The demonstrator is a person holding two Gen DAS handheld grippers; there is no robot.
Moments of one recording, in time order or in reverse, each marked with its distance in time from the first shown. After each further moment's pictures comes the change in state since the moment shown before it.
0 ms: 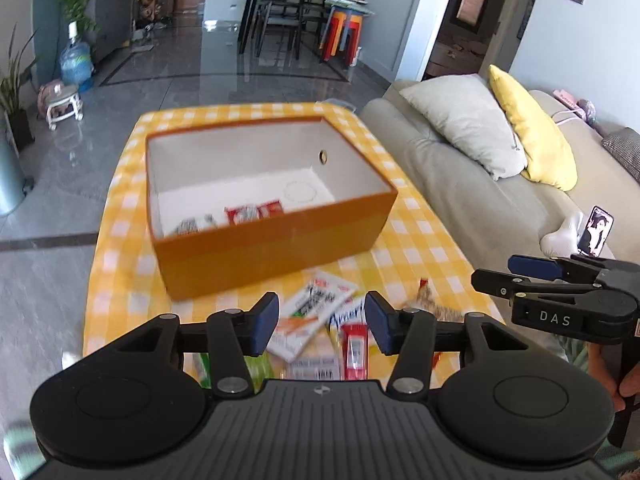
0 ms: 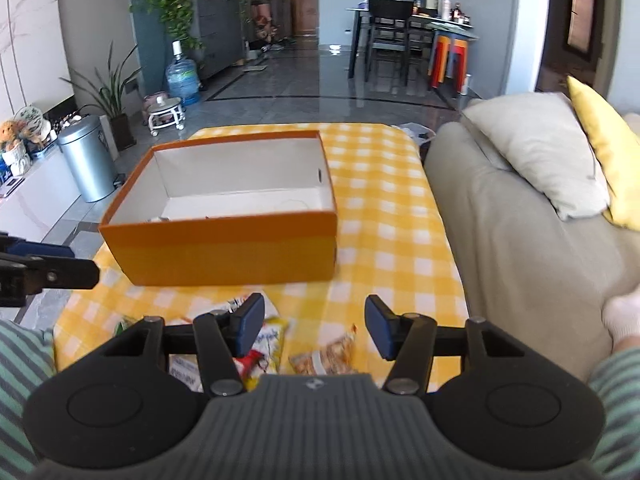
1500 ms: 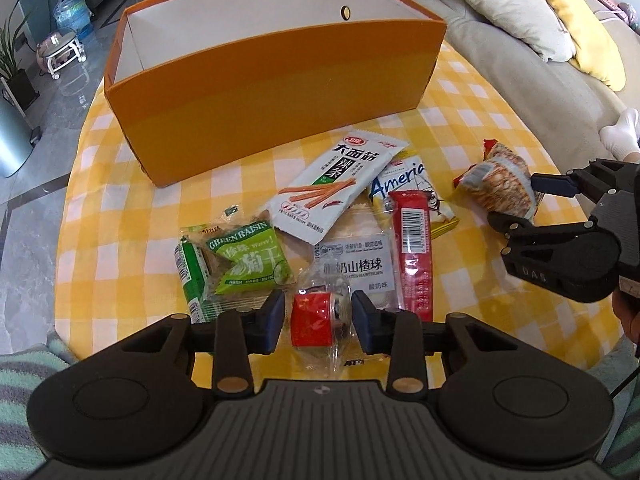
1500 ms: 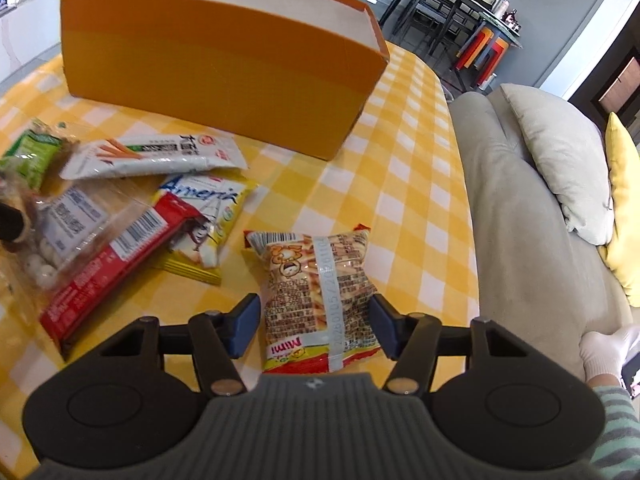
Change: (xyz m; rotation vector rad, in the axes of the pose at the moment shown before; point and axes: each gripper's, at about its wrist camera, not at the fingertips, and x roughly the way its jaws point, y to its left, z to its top) left arm 0.091 0.000 -0.064 0.071 0.278 0.114; right arm 0.117 0.022 -0.077 -0.366 0.212 -0.174
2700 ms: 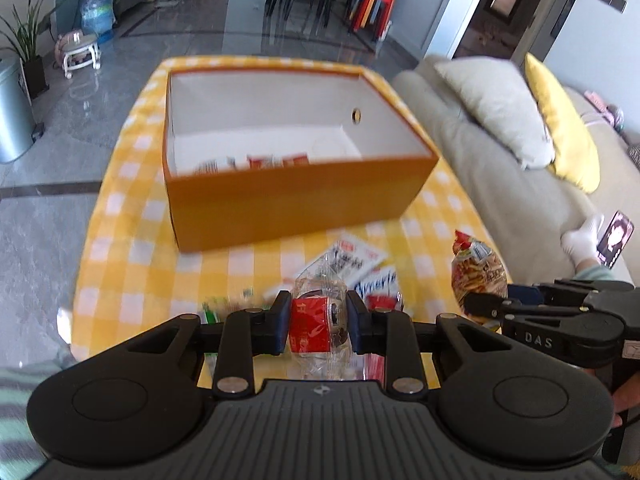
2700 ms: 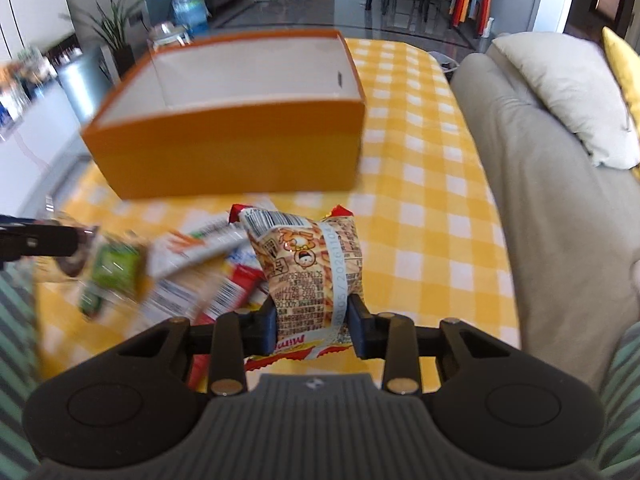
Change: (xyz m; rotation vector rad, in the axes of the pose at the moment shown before) left arm -0.075 0.035 0.034 -0.162 -0.202 -0.110; right arm -0.061 -0.035 0.031 0.309 -0.012 0.252
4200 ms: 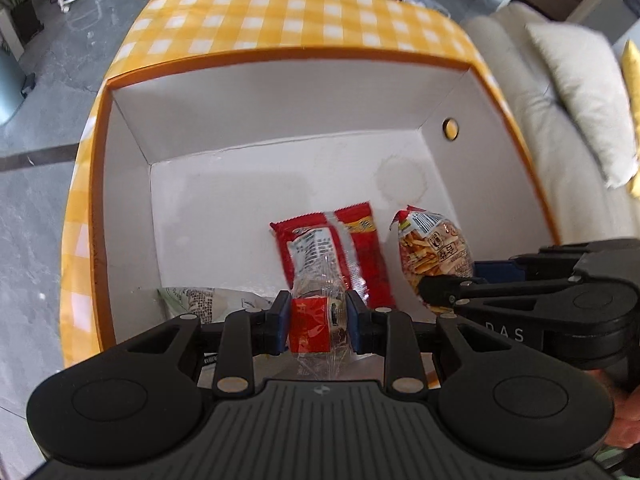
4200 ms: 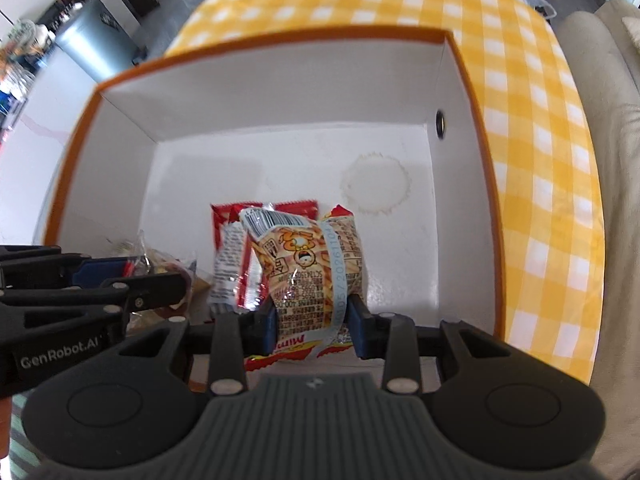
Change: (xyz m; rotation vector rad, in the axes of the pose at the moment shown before) left arm 0.167 0.043 0.147 -0.061 0.345 0.090; right arm 0.183 0.016 0.217 -0.019 0.378 0.145
